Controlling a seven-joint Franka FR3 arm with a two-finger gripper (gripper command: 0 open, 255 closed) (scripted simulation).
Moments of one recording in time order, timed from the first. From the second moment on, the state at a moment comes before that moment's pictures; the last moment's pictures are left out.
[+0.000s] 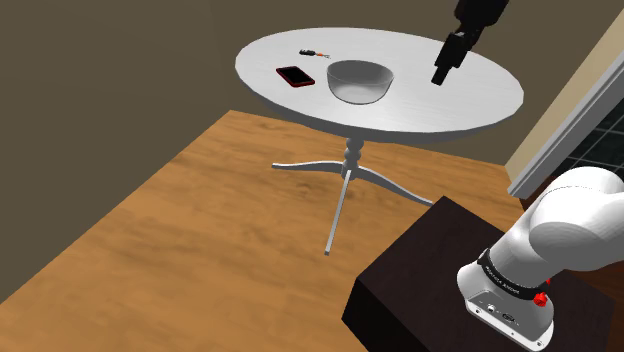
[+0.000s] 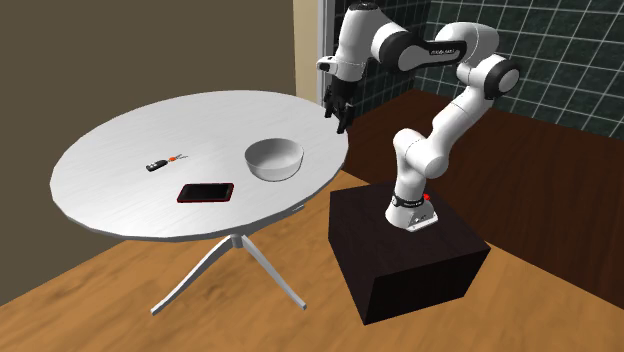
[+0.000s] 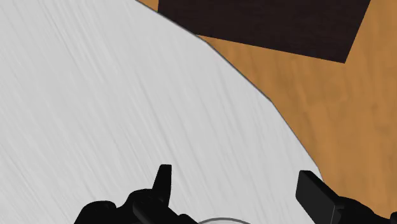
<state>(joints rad) 0.01 -0.79 0.02 -2.28 -0.12 1.63 -0.11</state>
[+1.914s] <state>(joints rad) 0.04 -0.21 0.21 -1.97 -0.16 1.84 0.12</state>
